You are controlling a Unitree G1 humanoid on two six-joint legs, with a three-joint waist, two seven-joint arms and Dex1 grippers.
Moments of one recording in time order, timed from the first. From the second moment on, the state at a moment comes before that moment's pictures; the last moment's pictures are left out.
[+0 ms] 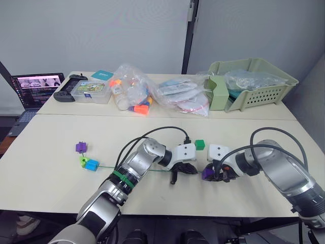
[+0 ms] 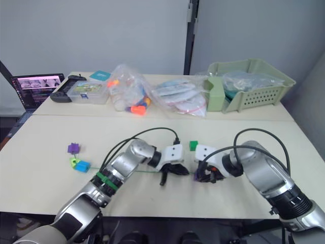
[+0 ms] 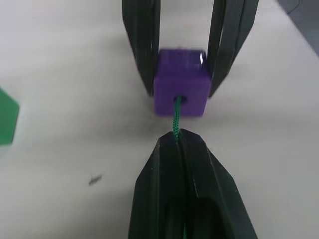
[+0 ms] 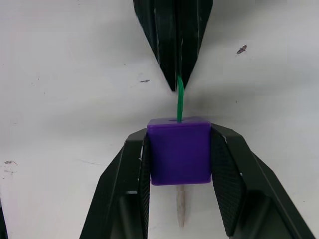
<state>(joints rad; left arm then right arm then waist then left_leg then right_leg) -0.81 0.16 -0.49 0.39 0.04 0.29 -1.19 -0.52 -0.90 0.34 -0.28 0.06 0.77 1.25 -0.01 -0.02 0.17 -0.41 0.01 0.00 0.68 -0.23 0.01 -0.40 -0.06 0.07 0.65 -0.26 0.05</state>
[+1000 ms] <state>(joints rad) -0.78 0.25 -0.45 0.33 0.00 0.30 -1.22 -0.51 -1.01 0.26 -0.29 0.13 0.76 1.26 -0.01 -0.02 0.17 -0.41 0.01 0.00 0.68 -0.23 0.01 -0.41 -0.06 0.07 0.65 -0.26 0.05</state>
